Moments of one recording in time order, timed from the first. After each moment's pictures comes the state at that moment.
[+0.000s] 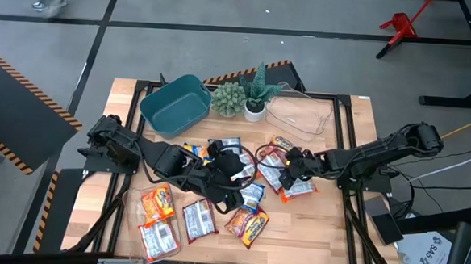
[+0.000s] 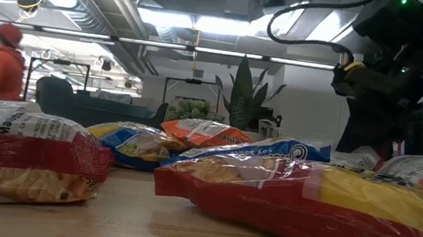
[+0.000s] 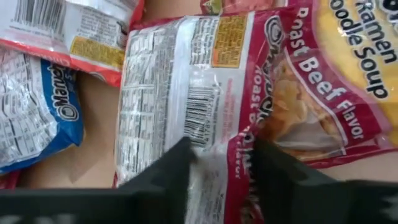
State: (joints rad) left arm -0.42 1.80 1.95 -0.88 -0.67 -0.59; right arm 0.19 1.27 0.51 -0.27 0.25 0.89
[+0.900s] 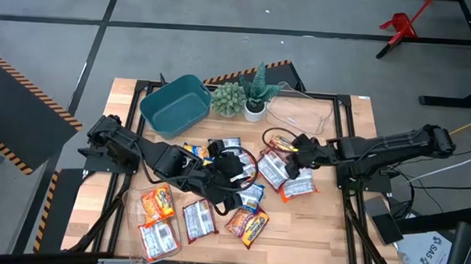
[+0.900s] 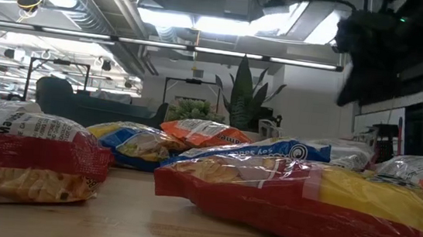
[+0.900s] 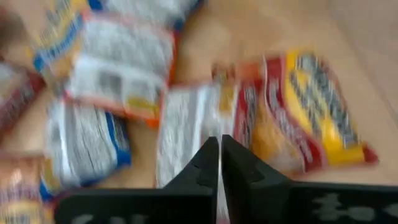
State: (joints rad) left arm -0.43 1.80 1.95 -0.88 -0.68 -0.52; right arm 0.13 1.07 0.71 -0.60 0.24 0.81
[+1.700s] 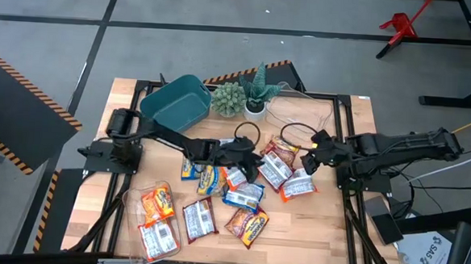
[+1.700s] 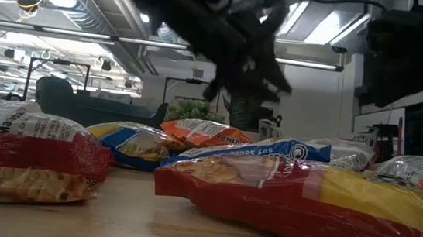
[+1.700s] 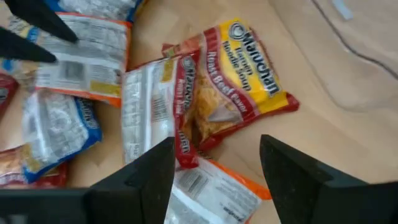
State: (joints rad) left arm -0.07 1.92 1.15 0.30 -0.26 -0.59; right arm 0.13 0.84 0.71 -0.89 0.29 0.95
